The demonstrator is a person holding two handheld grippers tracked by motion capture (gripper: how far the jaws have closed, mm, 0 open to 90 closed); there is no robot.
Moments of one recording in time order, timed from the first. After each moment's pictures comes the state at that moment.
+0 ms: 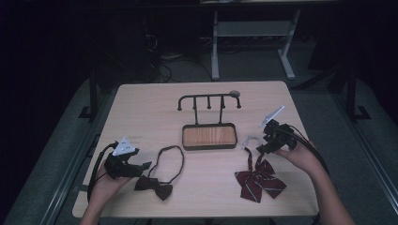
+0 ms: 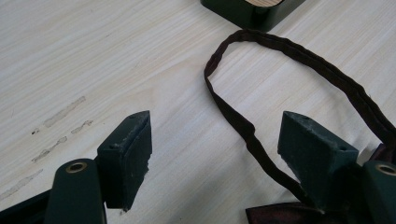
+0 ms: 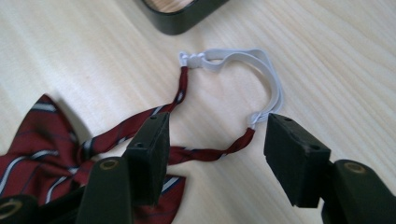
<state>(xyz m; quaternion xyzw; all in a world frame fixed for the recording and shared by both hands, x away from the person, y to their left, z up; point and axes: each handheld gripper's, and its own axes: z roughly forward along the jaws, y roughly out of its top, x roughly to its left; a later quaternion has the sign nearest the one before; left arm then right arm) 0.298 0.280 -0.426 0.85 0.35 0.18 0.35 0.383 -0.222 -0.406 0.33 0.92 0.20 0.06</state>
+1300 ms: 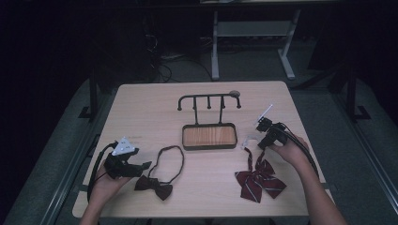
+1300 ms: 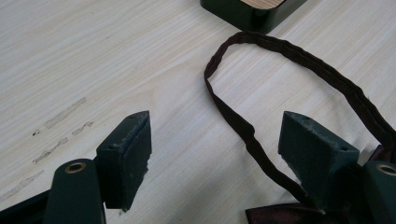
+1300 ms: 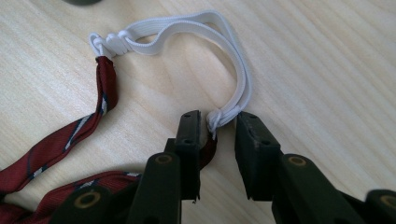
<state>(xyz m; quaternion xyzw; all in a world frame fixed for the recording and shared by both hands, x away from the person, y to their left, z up) 0.298 0.280 -0.426 0.85 0.35 0.18 0.35 0.418 -0.213 -0.440 0.39 0.91 0.11 0.05</state>
